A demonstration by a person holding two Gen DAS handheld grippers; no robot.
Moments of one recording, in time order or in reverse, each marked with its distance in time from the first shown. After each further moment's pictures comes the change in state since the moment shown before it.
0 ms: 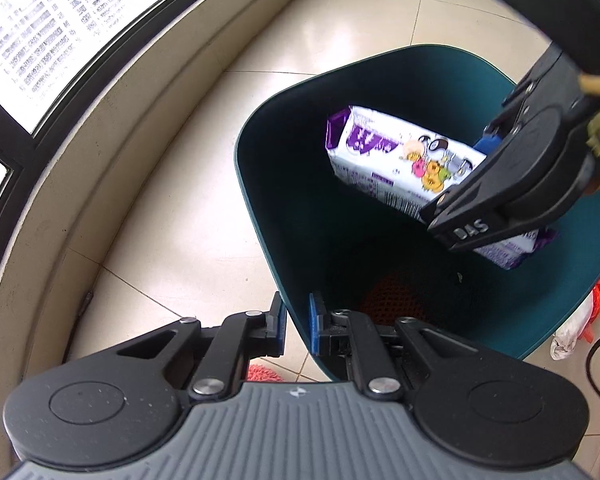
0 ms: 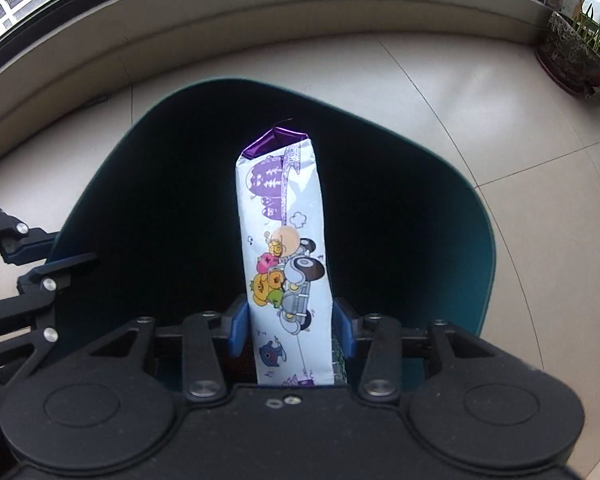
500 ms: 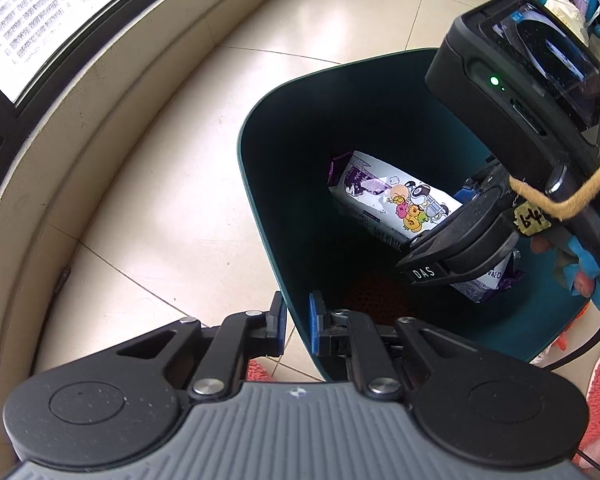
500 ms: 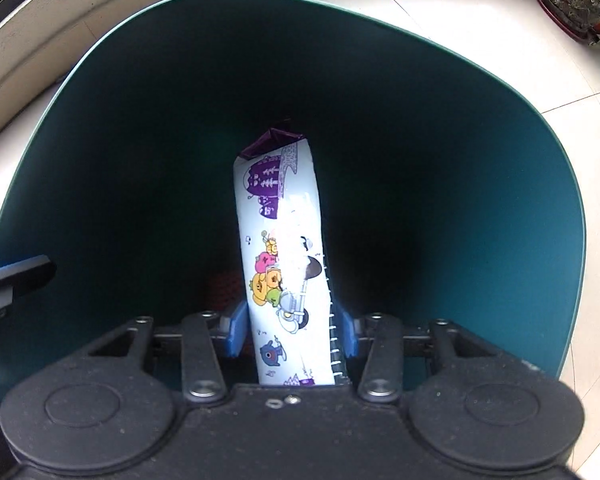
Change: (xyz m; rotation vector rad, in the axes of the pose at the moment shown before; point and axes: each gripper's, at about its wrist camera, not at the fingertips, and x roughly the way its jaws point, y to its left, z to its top) left arm 0.016 0.034 0.016 -0.059 0.074 -0.084; right arm 0.045 -0.001 0.008 0.073 0.129 0.006
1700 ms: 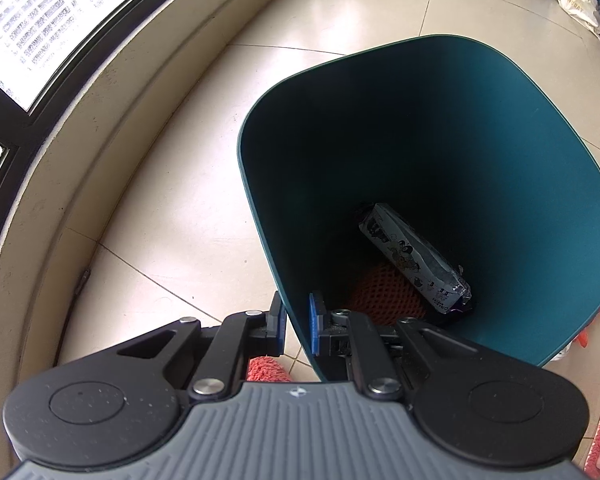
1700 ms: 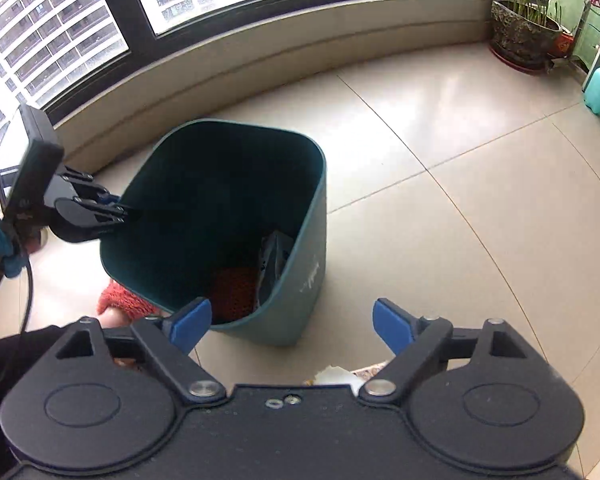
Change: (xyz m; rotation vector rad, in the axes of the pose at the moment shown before) left arm 0.000 -0.024 0.003 0.018 0.015 0.094; right arm -0.153 -0.106 -0.138 0.035 -0.282 0.117
